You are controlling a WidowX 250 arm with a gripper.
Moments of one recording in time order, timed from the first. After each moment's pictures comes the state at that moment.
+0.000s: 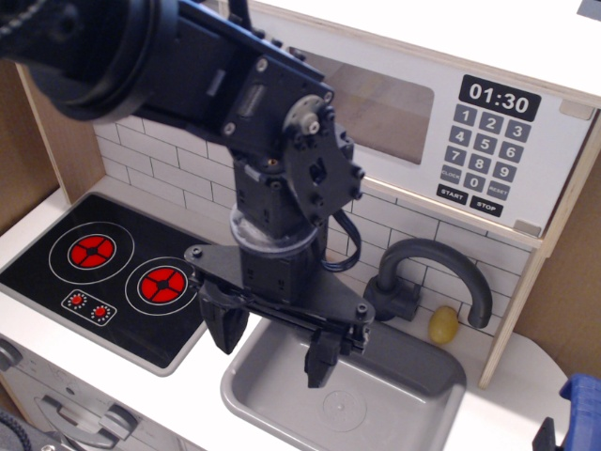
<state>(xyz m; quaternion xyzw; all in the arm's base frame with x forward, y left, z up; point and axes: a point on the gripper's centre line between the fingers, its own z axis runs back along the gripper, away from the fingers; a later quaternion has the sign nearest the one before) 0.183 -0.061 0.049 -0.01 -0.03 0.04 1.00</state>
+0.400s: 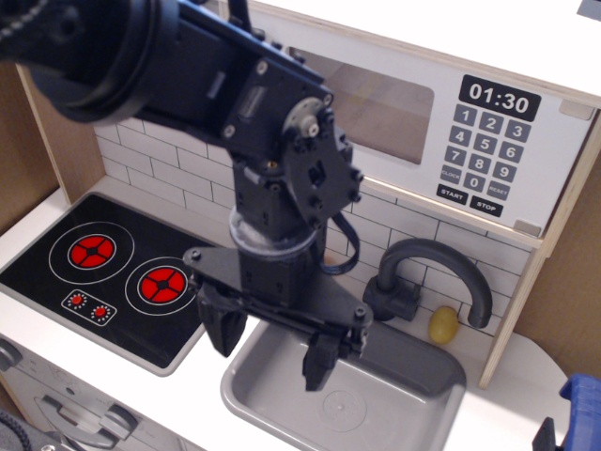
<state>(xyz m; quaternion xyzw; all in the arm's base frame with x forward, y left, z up) 0.181 -0.057 0.047 0.00 -0.02 0.04 1.00</state>
